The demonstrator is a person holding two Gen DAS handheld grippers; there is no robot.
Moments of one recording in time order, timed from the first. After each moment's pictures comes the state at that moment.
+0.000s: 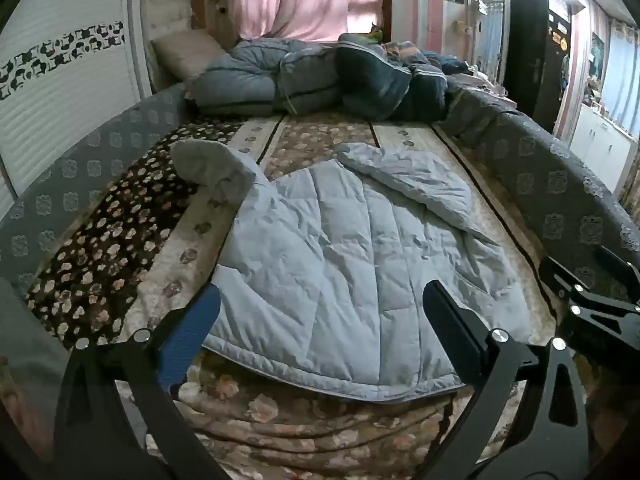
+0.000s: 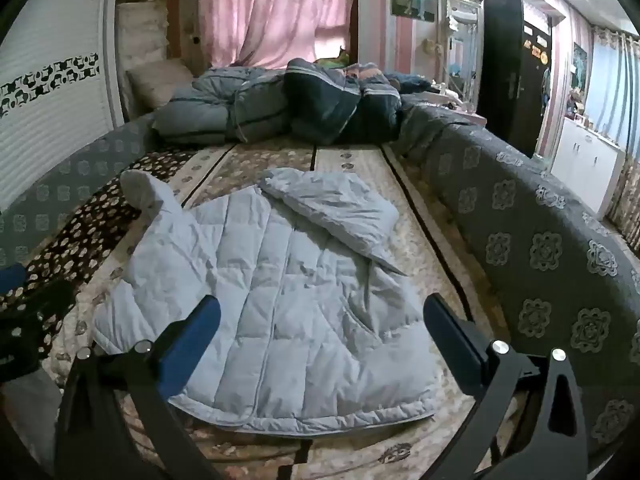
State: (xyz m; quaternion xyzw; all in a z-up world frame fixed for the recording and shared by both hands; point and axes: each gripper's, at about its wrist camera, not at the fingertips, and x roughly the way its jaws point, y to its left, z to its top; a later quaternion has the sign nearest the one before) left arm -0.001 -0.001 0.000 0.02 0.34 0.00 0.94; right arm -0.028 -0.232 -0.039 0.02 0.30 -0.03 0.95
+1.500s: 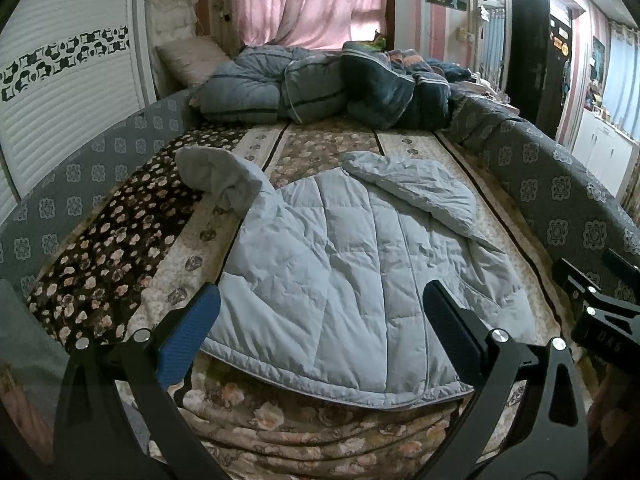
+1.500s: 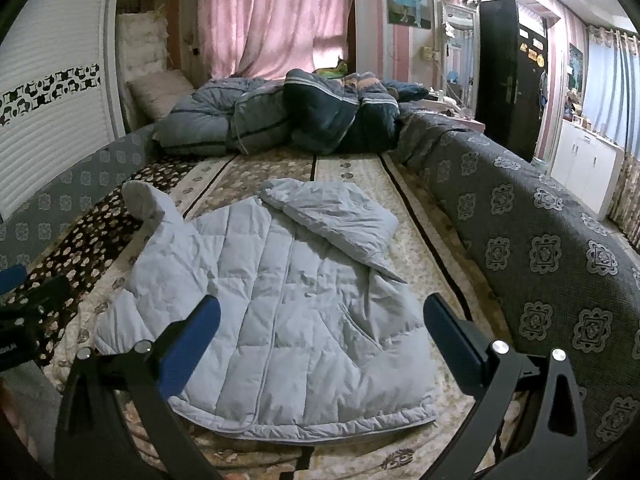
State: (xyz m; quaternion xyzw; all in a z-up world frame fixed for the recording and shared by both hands) left arm 0.003 0.010 -0.001 0.01 0.34 0.00 0.94; right arm -0.029 -0.237 -0.039 0.03 0.29 -0.03 0.96
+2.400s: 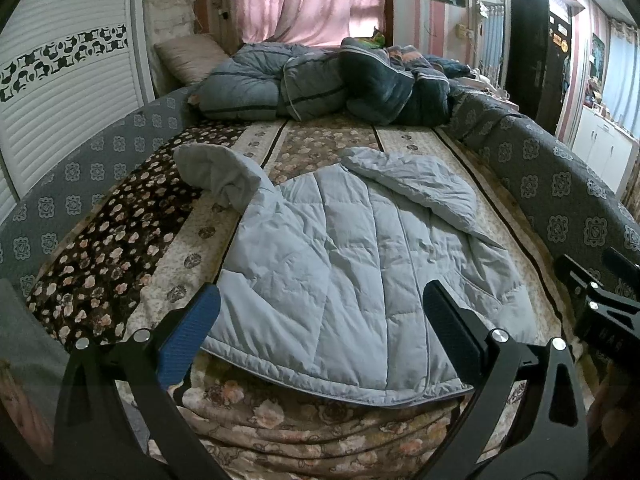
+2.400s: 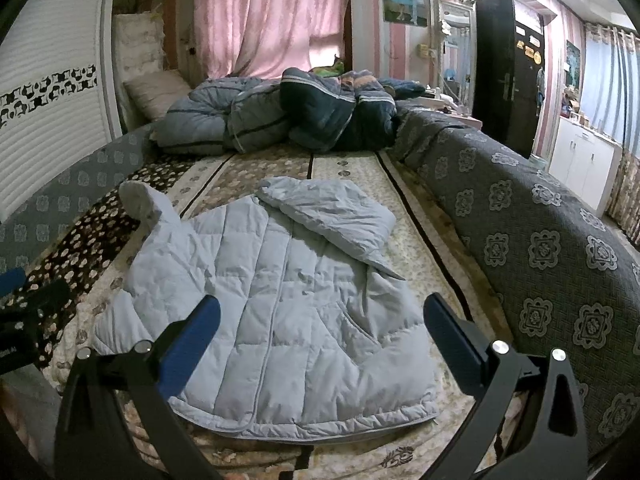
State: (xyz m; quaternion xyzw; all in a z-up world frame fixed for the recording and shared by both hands) left arm 0.000 0.008 -0.002 0.02 0.34 0.00 0.94; right arm -0.030 -0.238 -0.044 0.04 0.28 -0.04 0.96
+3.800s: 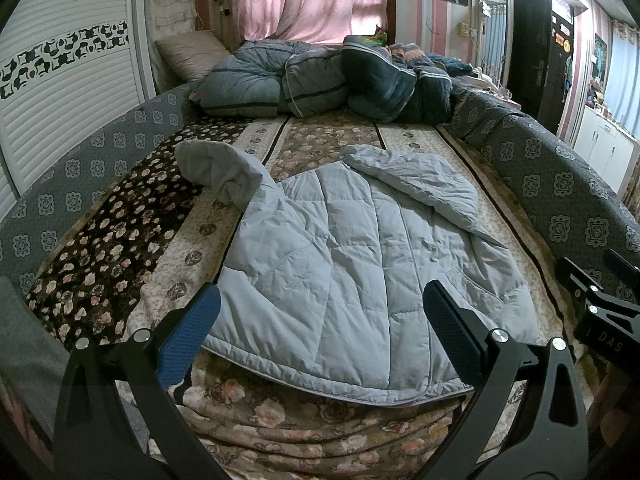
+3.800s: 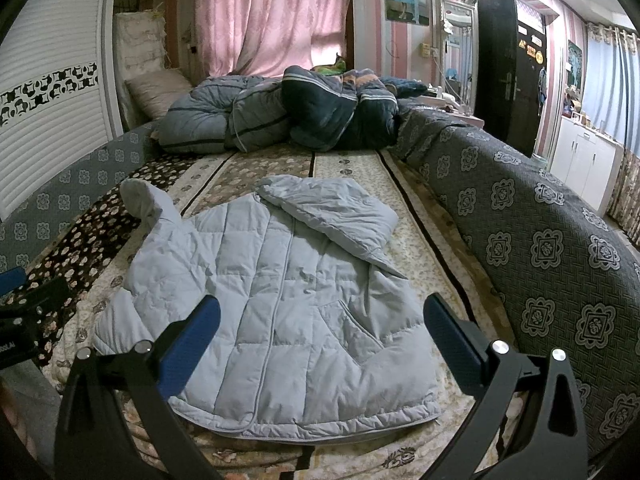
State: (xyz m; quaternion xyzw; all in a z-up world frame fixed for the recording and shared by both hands) left arm 0.001 0.009 -0.003 0.02 0.34 0.00 0.94; right arm -0.030 -0.239 -0.048 0.03 0.29 -0.03 0.96
